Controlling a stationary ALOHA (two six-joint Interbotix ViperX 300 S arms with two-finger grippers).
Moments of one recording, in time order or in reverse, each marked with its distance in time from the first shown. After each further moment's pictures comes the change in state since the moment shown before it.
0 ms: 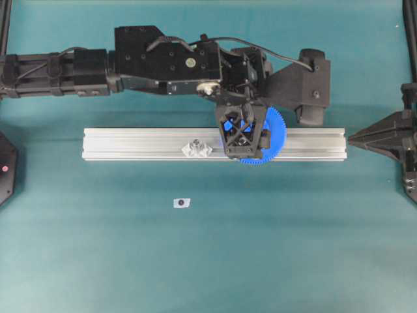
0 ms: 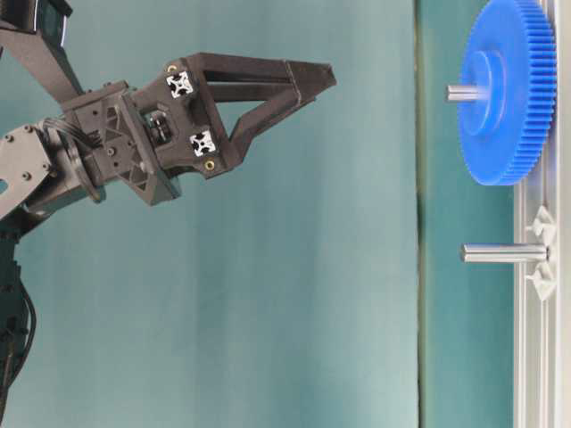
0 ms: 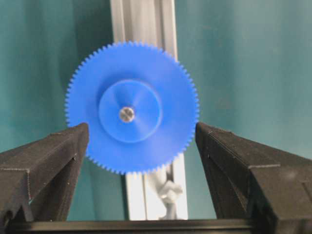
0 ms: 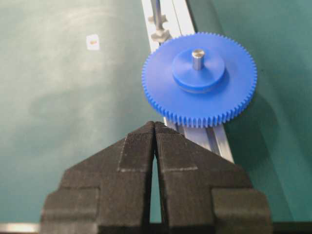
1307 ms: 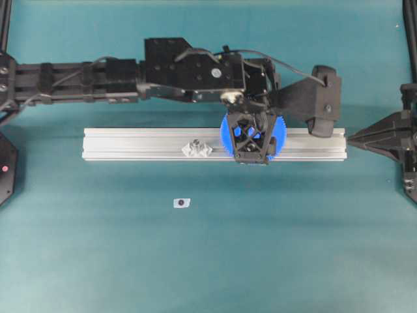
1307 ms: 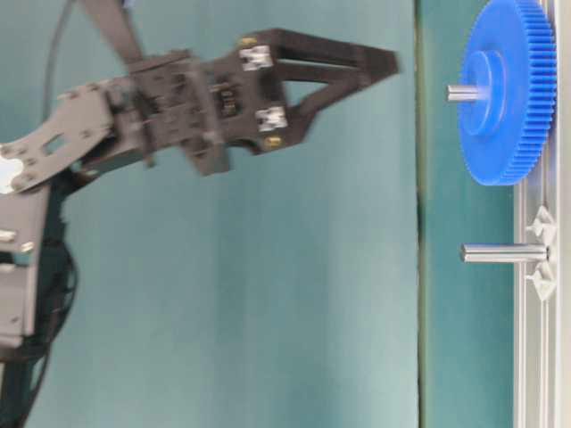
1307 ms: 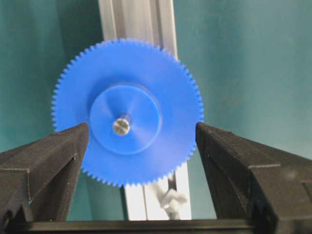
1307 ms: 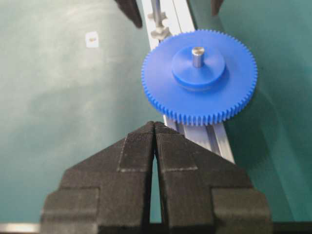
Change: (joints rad) left arm -0.008 0.097 -0.089 0.000 0.067 0.025; right arm 0.000 0.008 0.000 0.000 0.000 0.000
